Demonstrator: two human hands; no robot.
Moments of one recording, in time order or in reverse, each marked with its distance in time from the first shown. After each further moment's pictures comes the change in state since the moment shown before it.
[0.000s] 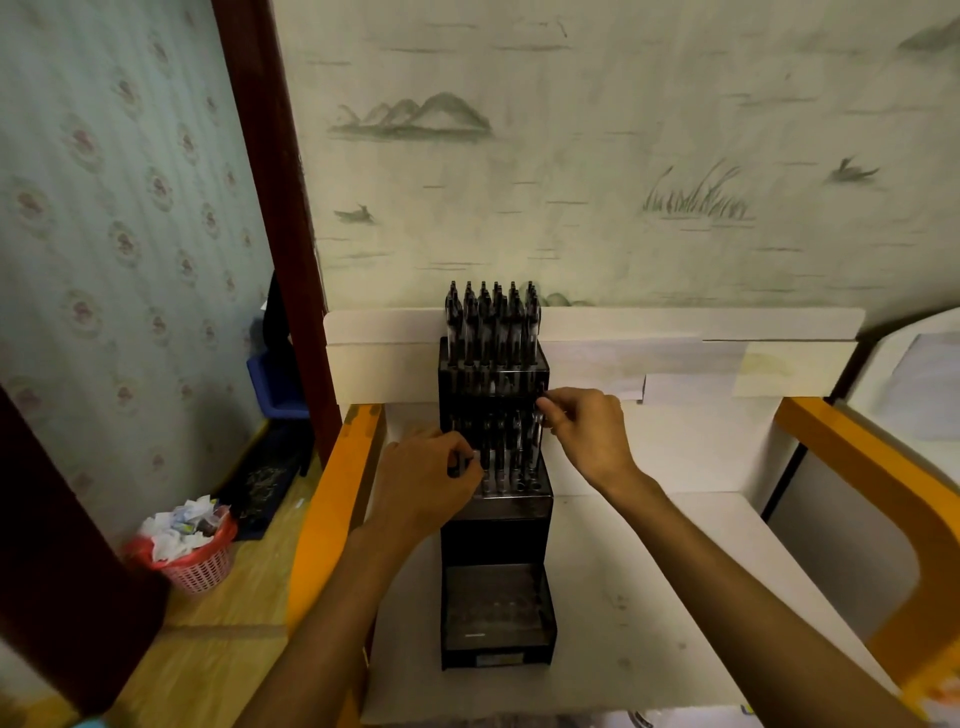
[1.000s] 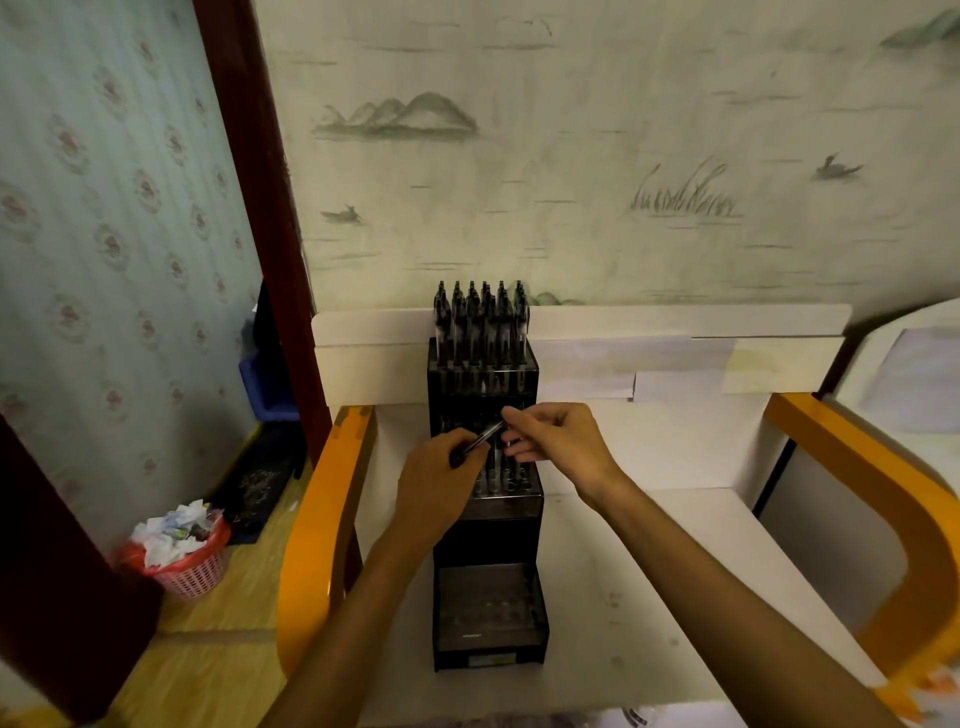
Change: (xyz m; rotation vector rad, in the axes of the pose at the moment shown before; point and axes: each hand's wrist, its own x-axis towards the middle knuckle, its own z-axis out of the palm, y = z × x) left_hand 0.005 0.023 0.025 -0.448 -0.013 -0.188; right_hand -0.014 -0.011 0.004 0.690 -0.240 0.346
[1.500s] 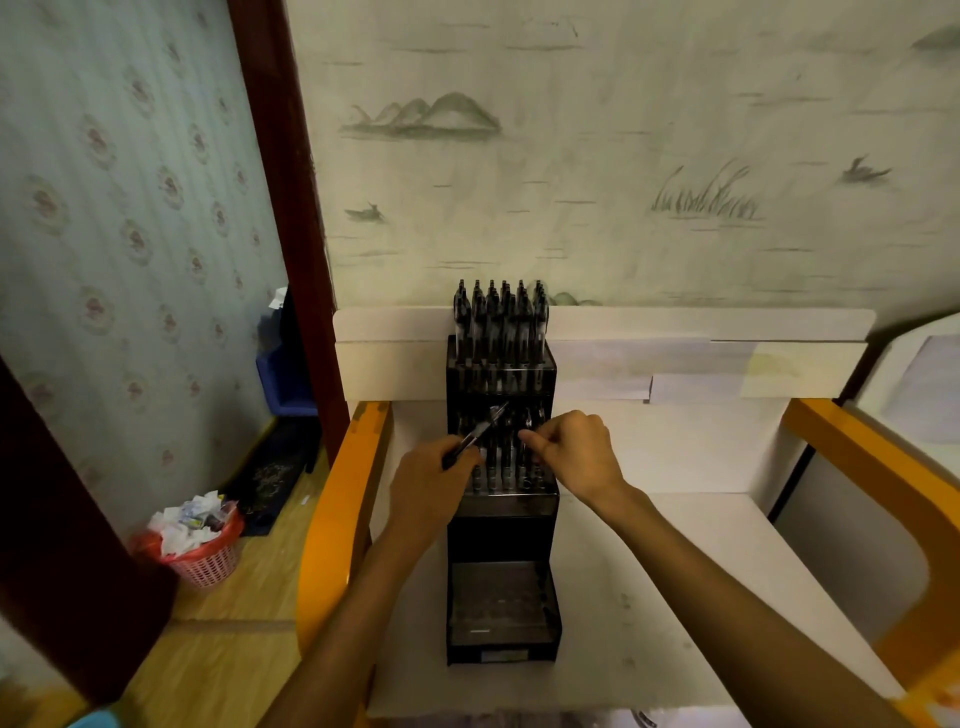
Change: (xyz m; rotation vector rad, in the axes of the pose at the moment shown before) left_hand -0.011 -0.011 -0.021 -0.061 0.033 -0.124; right_hand 0.015 0.029 0.002 -0.818 0.147 -0.183
